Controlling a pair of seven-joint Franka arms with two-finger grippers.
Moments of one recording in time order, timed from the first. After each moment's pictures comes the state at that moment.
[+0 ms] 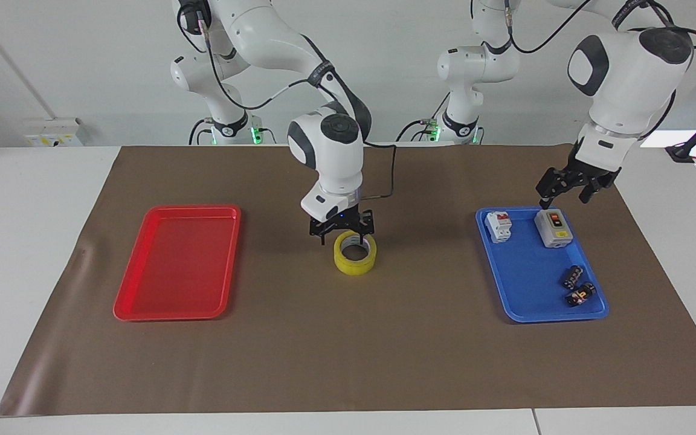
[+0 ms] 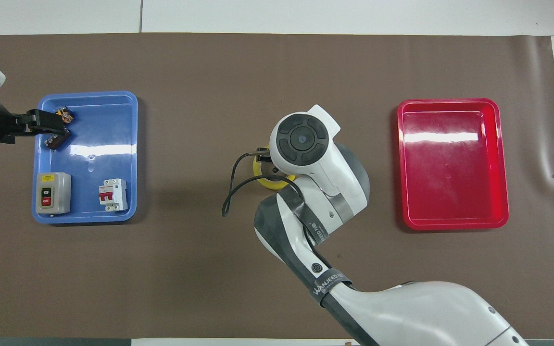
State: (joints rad) left arm -0.03 -0.02 0.00 -1.77 0.02 1.85 -0.12; right arm 0.68 0.42 -0.09 -1.74 -0.02 2.25 0.62
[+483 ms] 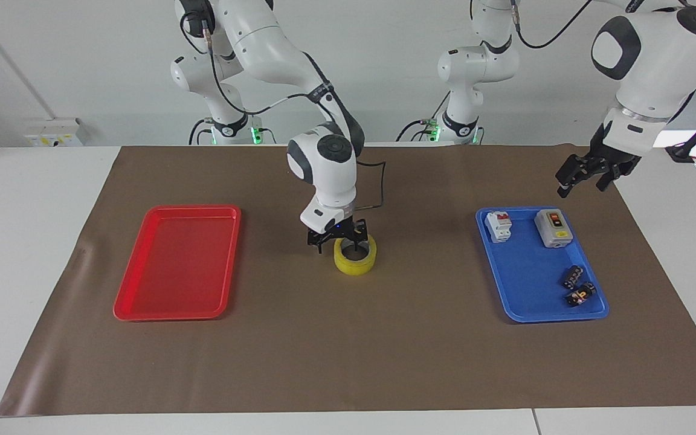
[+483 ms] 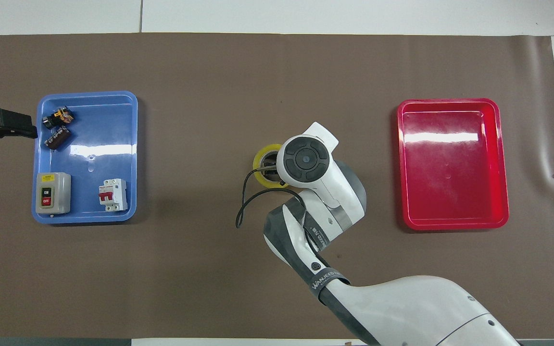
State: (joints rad) left arm 0.02 -0.03 0.00 -1.74 -0.01 1.78 -0.07; right arm 0.67 0.42 -0.10 -1.83 -0.02 2.35 0.55
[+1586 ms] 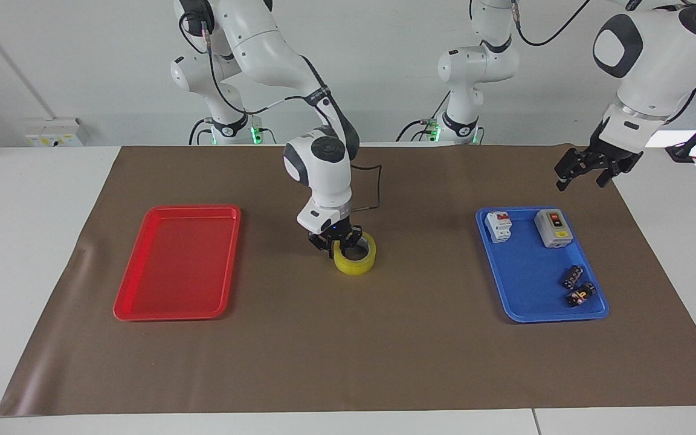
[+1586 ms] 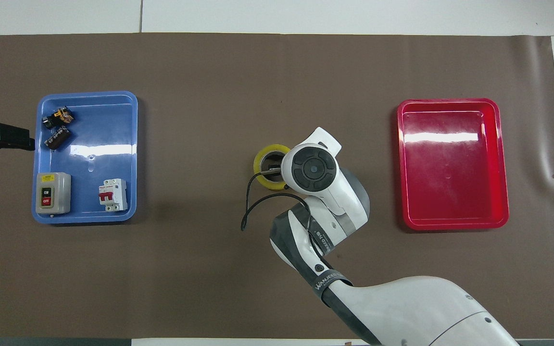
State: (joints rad) left arm 0.03 -0.05 0.00 -1.77 -0.01 1.77 0.02; right arm 0.67 0.42 -0.10 -1.90 -0.02 2.46 0.55
